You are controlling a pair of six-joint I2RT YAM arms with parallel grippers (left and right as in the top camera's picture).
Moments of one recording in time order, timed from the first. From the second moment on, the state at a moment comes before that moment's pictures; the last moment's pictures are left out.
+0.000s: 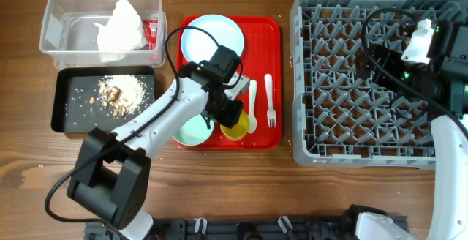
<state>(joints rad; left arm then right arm) -0.55 1.77 1.25 -0.89 0.23 -0.06 -0.20 1.29 1.35 -1.03 -0.26 0.21</state>
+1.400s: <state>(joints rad) -0.17 1.76 1.35 -0.58 1.54 -0.30 0.22 1.46 1.35 -0.59 -1.03 0.10</state>
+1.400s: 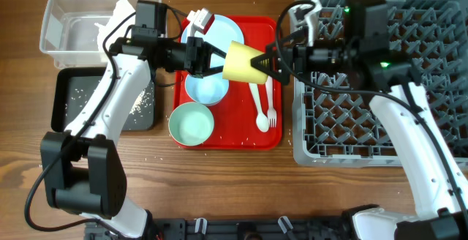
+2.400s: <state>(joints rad) -0.17 1.76 1.35 -0.48 1.55 -0.37 0.29 1.47 1.34 -0.59 -1.02 0.10</state>
